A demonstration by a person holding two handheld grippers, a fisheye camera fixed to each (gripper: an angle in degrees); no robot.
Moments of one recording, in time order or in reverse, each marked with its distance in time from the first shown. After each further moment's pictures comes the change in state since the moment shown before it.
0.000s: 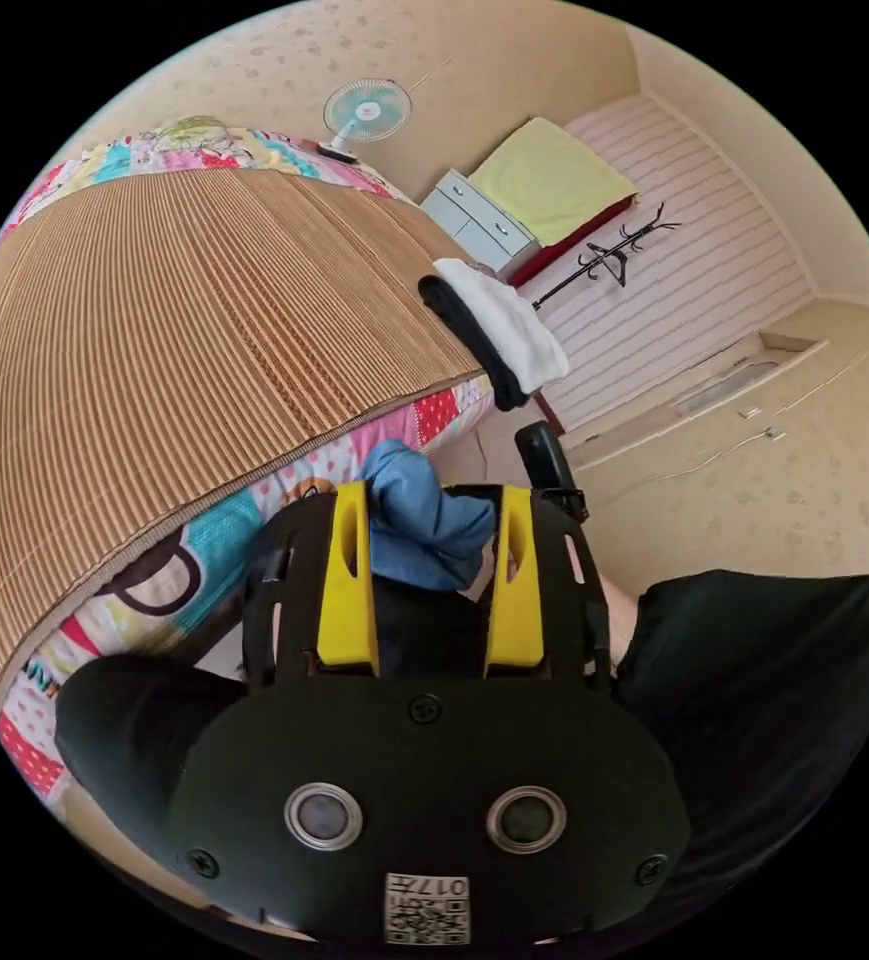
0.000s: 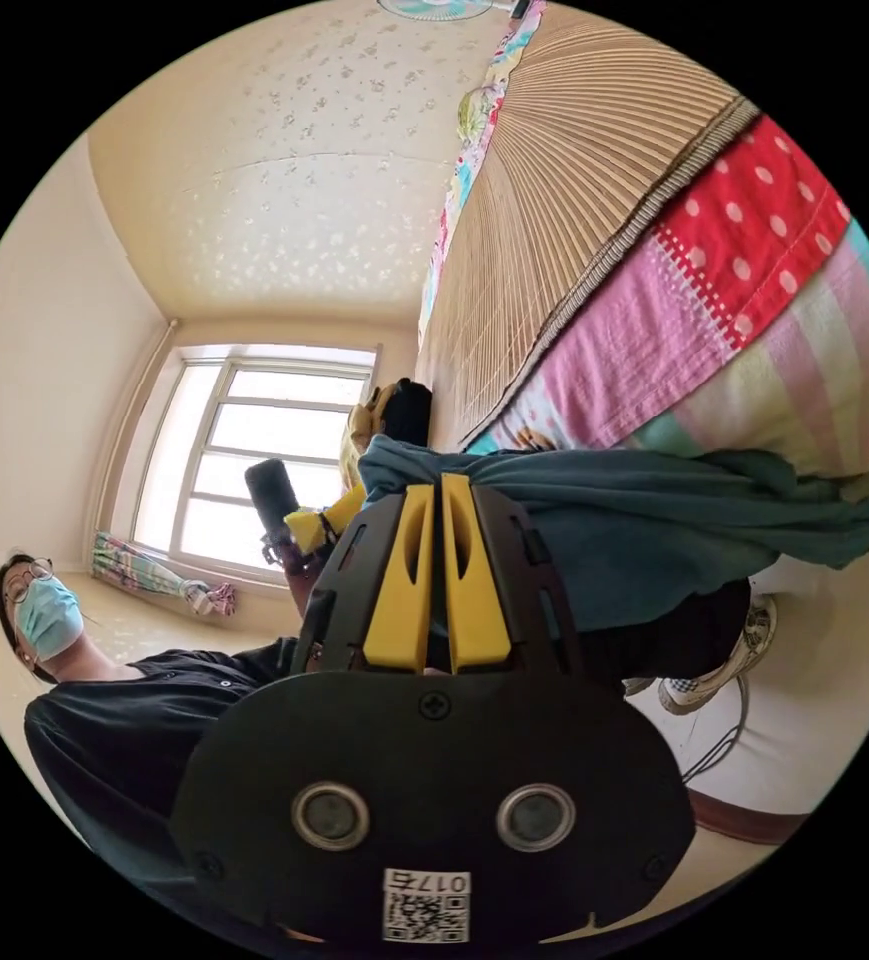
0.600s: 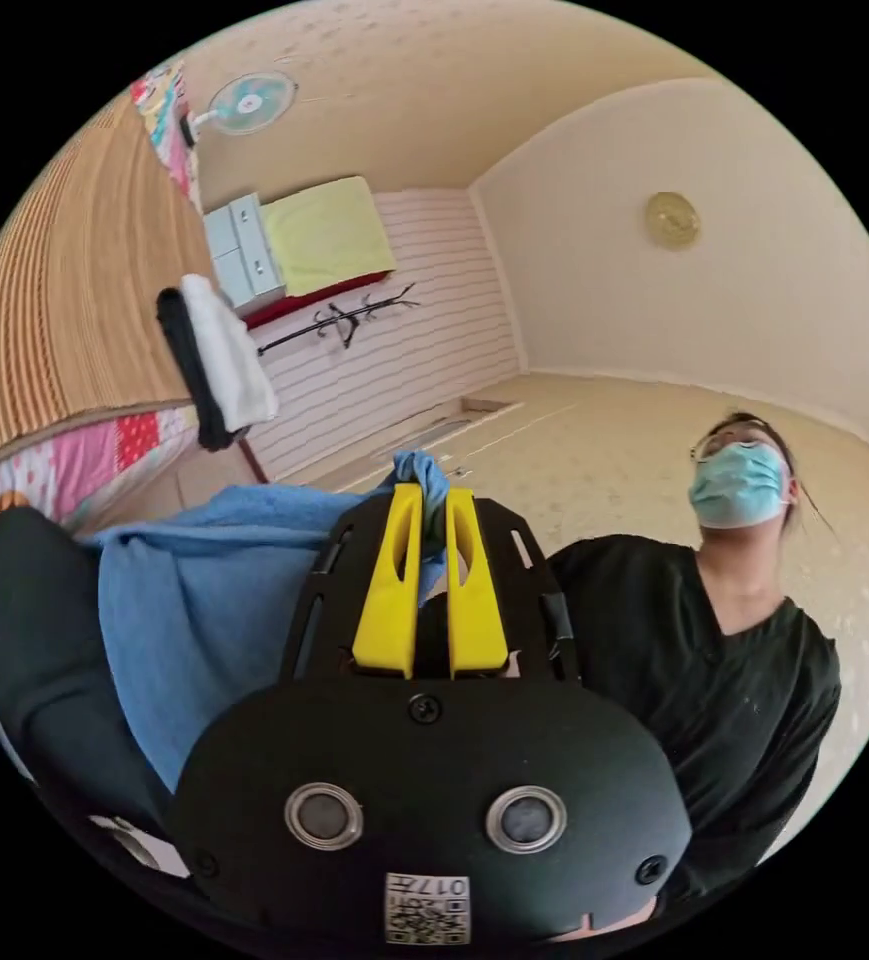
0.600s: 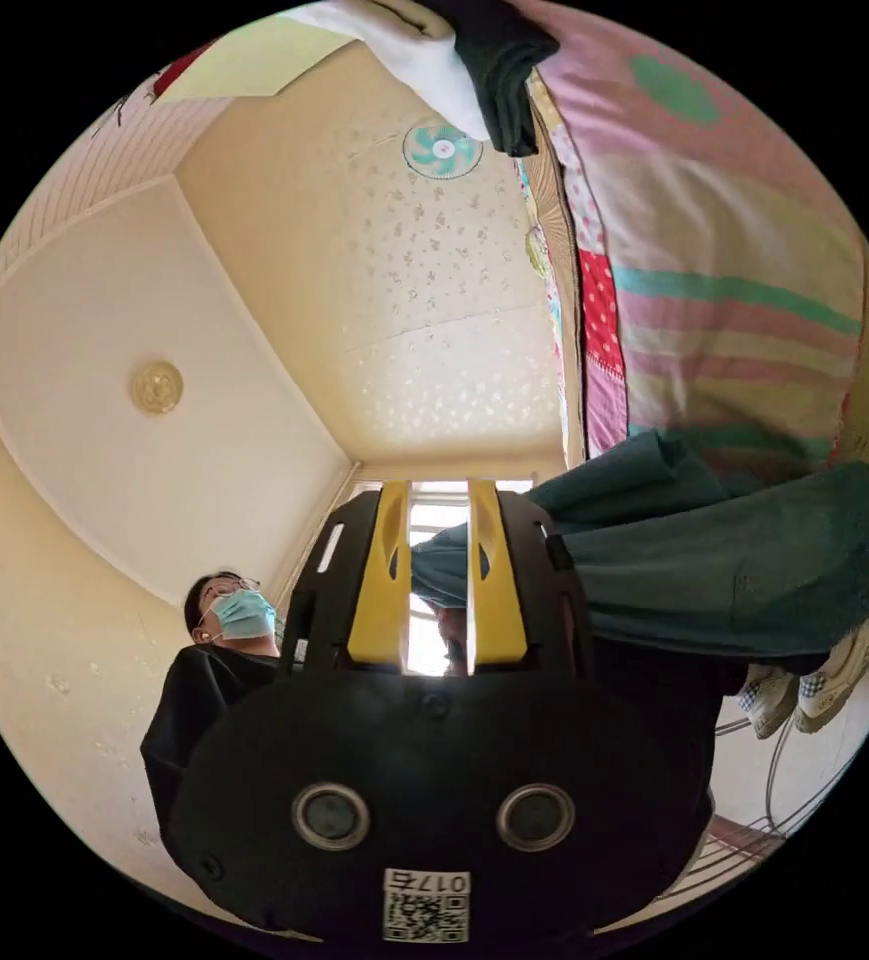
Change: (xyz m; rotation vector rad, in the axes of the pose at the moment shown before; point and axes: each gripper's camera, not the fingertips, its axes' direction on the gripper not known) left arm -0.041 0.076 -0.086 0.221 1.011 0.096; right arm 0.066 0.127 -0.174 0.457 -0.589 0.068
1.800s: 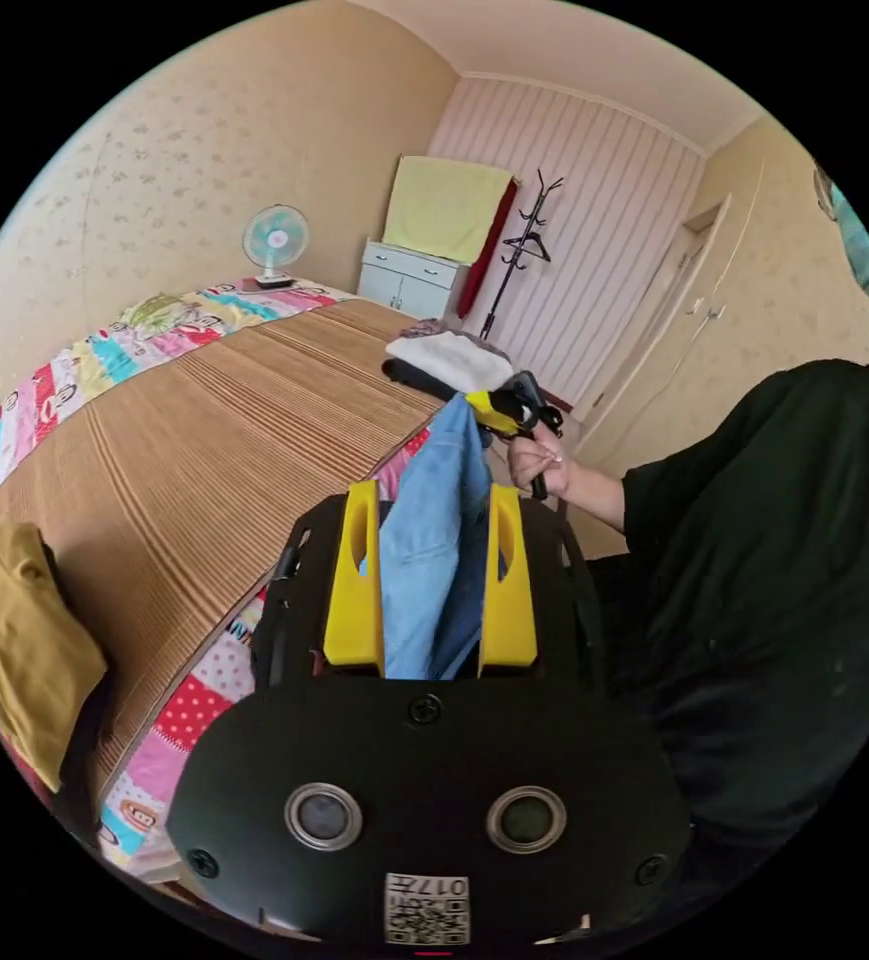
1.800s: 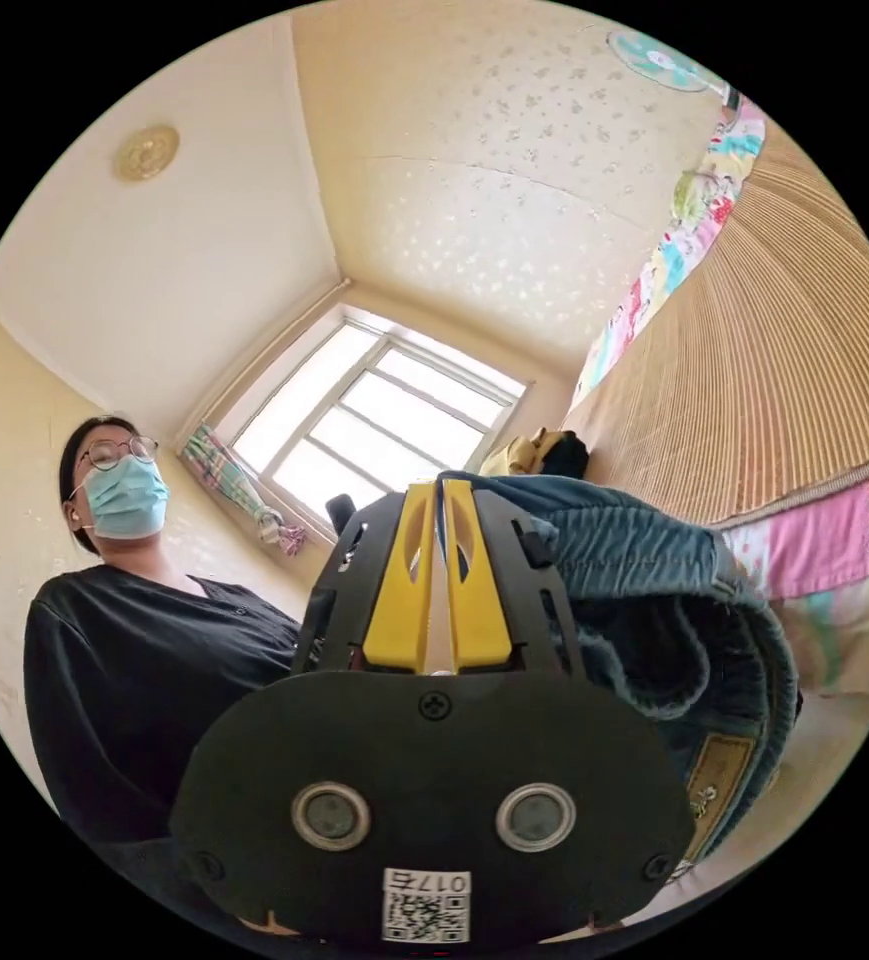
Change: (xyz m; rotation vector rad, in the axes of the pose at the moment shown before) left arm 0.169 0.006 0.046 -0.360 -1.113 0.397; right arm -0.050 0.003 0.314 -0.525 0.181 -0.439
